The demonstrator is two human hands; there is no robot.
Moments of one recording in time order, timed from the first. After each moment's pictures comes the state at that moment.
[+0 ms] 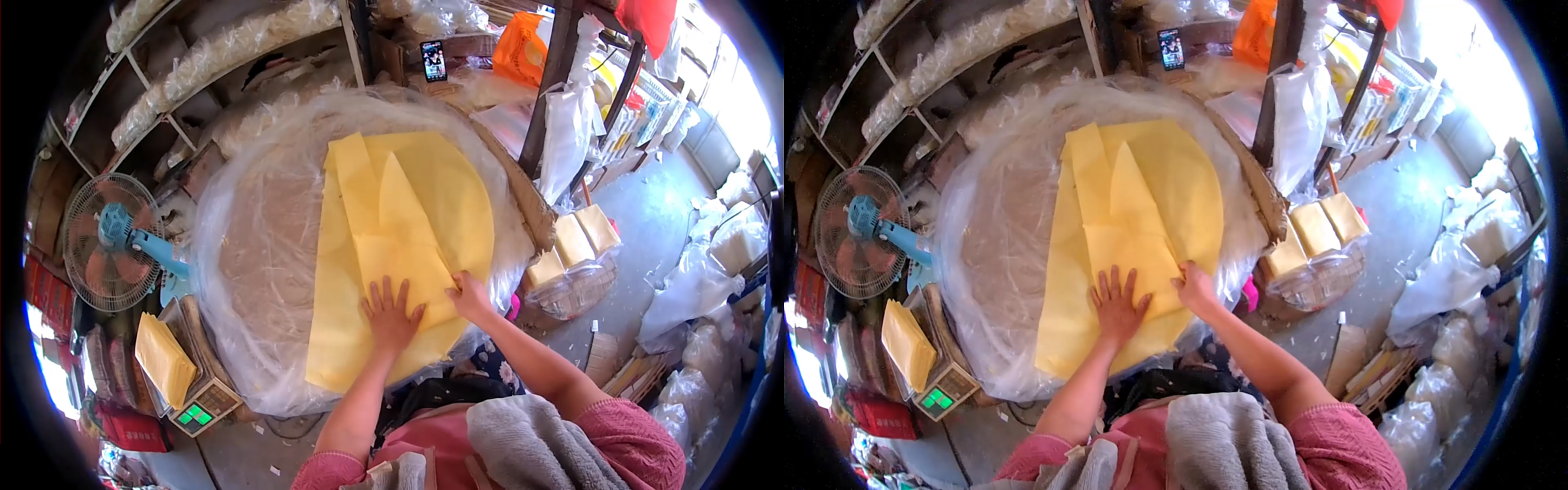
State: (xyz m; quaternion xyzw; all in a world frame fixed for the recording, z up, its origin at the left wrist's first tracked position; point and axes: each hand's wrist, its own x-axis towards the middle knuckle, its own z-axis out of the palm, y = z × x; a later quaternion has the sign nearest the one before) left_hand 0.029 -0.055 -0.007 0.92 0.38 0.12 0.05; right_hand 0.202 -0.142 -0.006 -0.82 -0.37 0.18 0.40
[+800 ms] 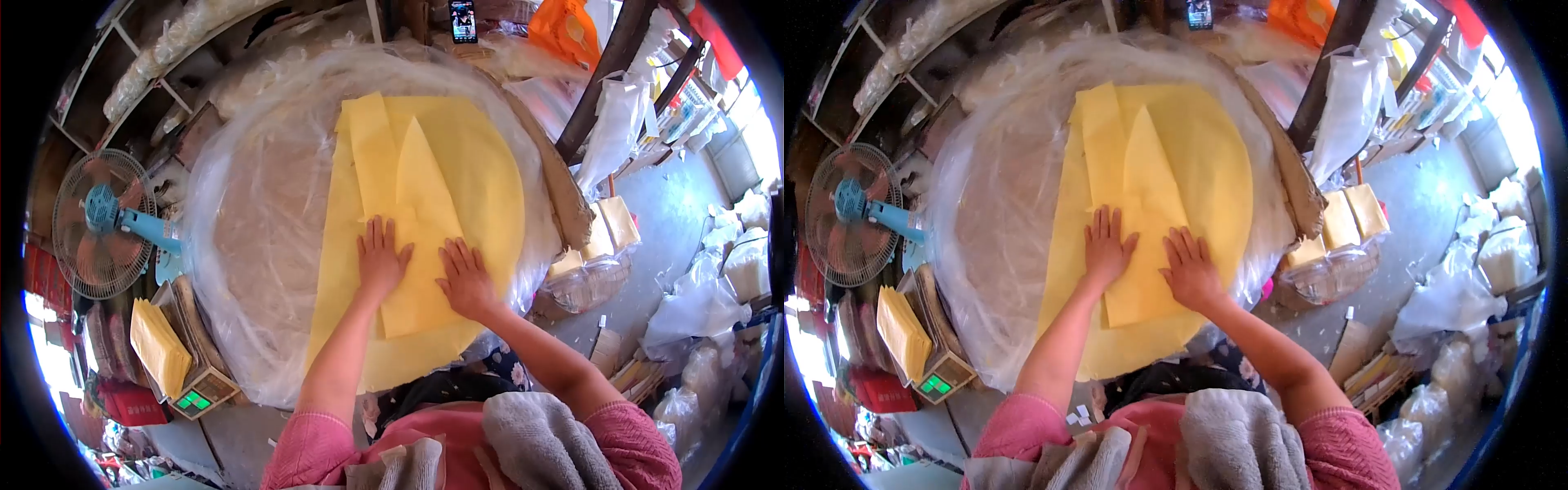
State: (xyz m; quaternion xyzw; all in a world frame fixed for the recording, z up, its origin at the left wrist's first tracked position) left_hand 0.065 0.062 -0.031 0.91 0.39 0.12 0.07; right_hand 0.197 -0.107 0.003 -0.75 -0.64 0.01 0.18
